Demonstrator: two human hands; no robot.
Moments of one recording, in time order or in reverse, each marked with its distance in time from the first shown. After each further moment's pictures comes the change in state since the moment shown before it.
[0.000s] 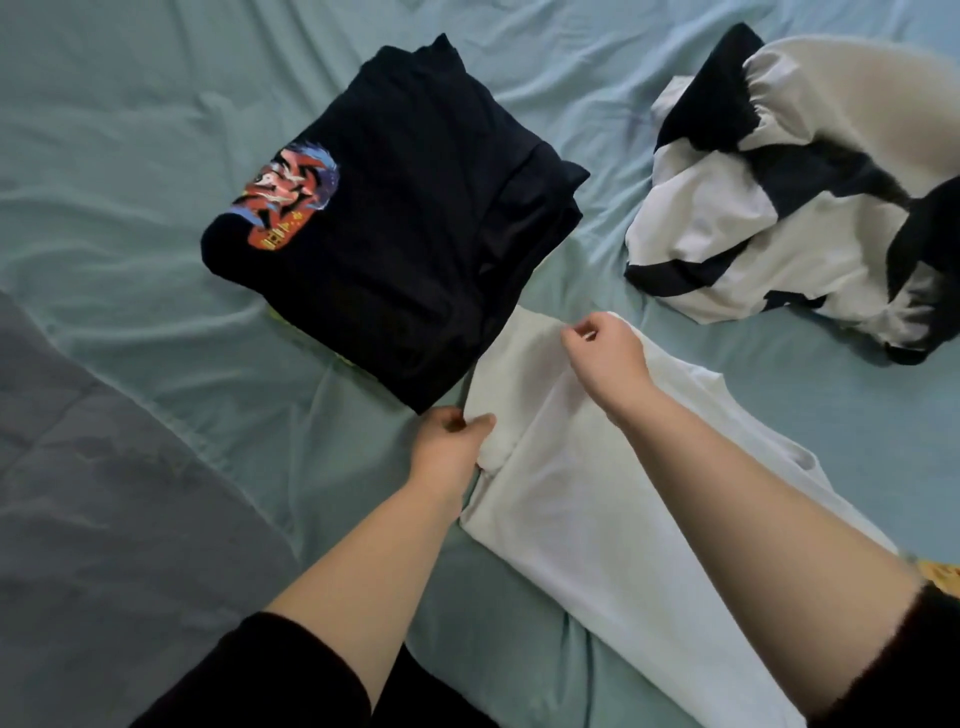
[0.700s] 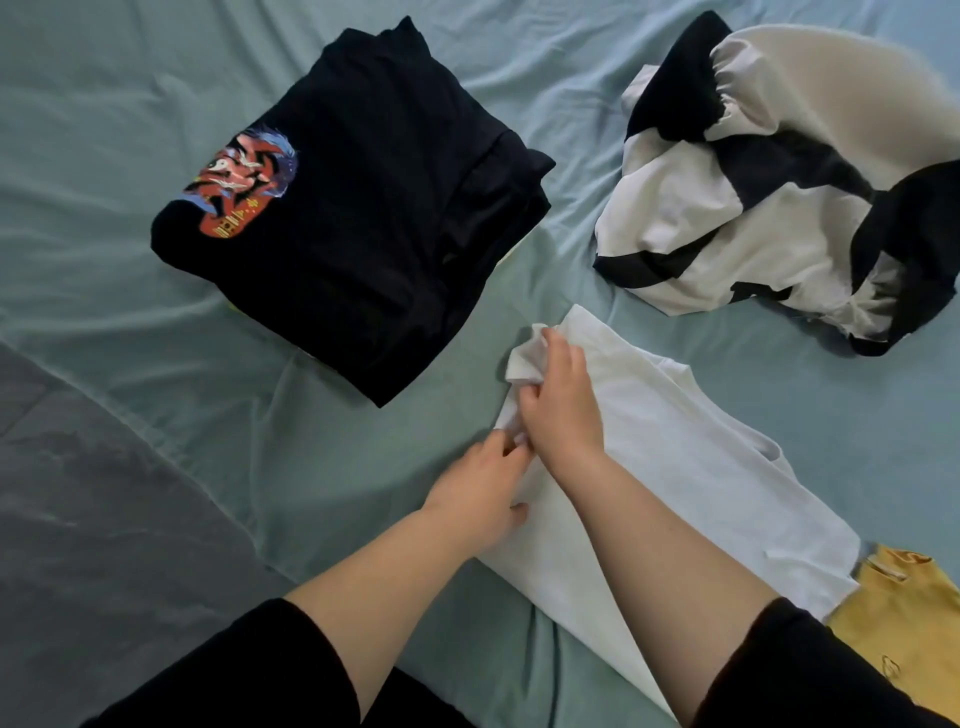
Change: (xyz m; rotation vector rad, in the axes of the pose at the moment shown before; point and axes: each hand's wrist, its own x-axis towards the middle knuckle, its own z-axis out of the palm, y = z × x) left_hand -0.027 -0.027 0.035 1.423 -0.436 0.643; right_hand -0.039 0.042 0.024 -0.161 0.073 -0.196
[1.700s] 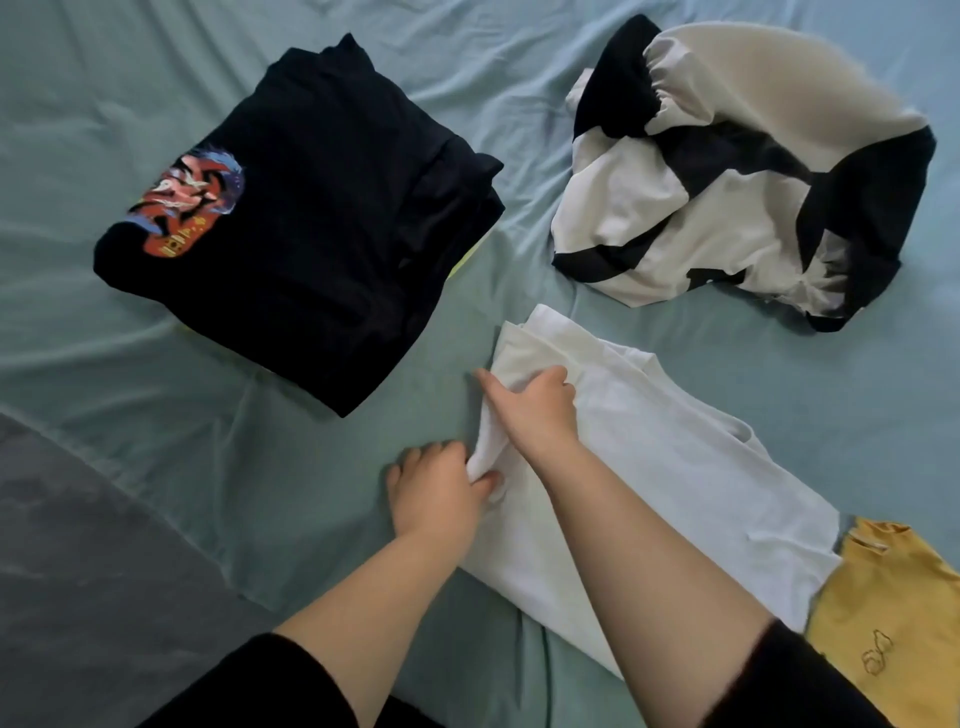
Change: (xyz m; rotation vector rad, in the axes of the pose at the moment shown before) left_hand 0.003 0.001 0.013 -0.028 0.301 -0.449; right_hand -0.001 -0.001 -0.005 0.194 -0.112 0.517
